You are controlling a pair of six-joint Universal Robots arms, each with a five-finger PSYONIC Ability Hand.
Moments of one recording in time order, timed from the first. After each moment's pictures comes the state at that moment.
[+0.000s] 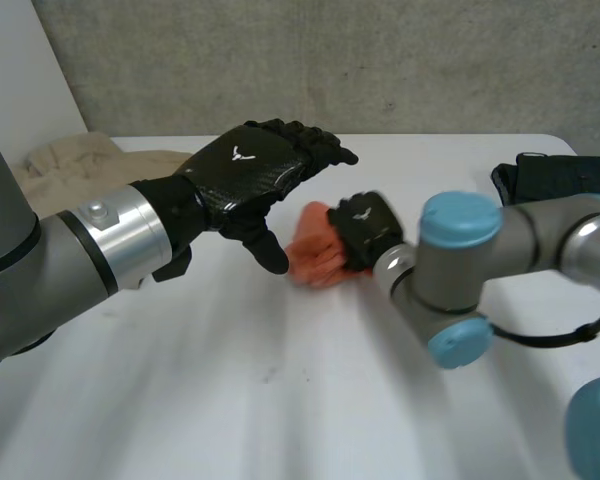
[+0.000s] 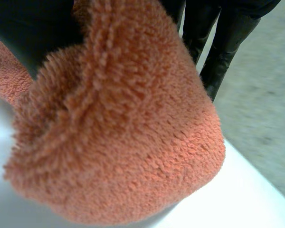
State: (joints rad) left arm 4.27 -1.76 -1.41 3.08 -0.93 3.36; right arm 2.12 -0.71 1.08 -0.21 1.46 2.72; left_hand 0.20 0.20 0.21 0.21 0.05; right_hand 0.89 1.16 1.16 1.16 0.90
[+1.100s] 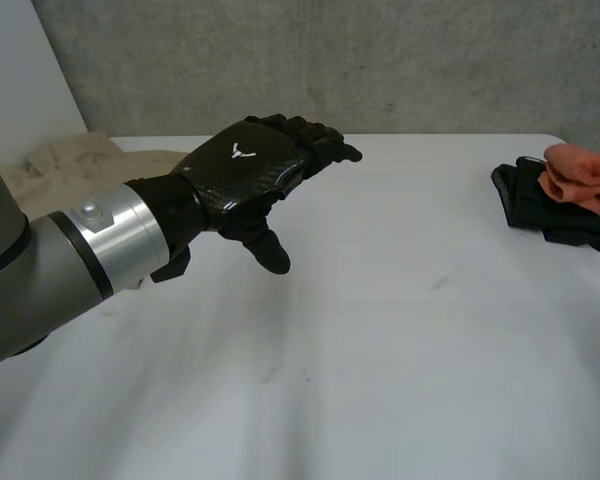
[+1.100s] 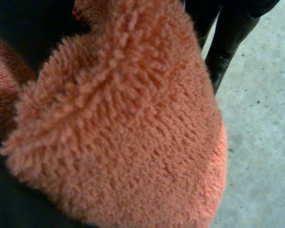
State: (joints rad) left arm 4.26 -1.73 -1.42 3.08 -0.93 3.36; right arm 1.22 -0.38 0.80 -0.89 0.83 3.07; left_hand 0.20 0.20 0.21 0.20 0.05; right_hand 0.93 1.17 1.18 1.18 0.94
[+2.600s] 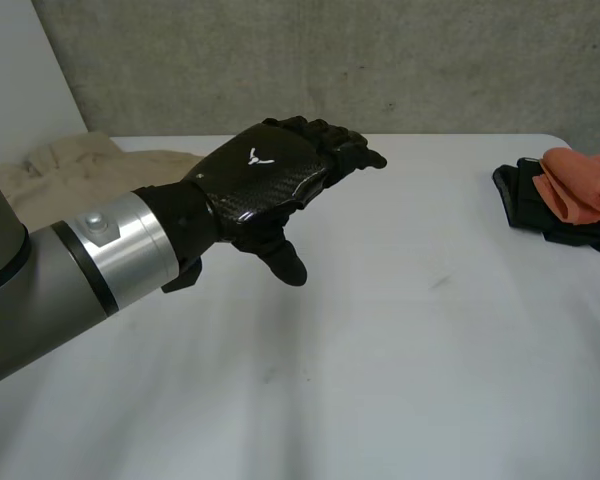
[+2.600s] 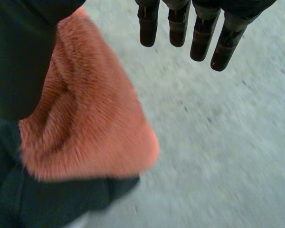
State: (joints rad) left arm 4.21 -1.70 -1.44 3.08 -0.93 3.36; right arm 1.08 -0.73 1.24 -0.74 0.79 2.72; left_hand 0.20 0.20 0.21 0.21 0.05; right_hand 0.20 0.23 0.21 0.23 0.07
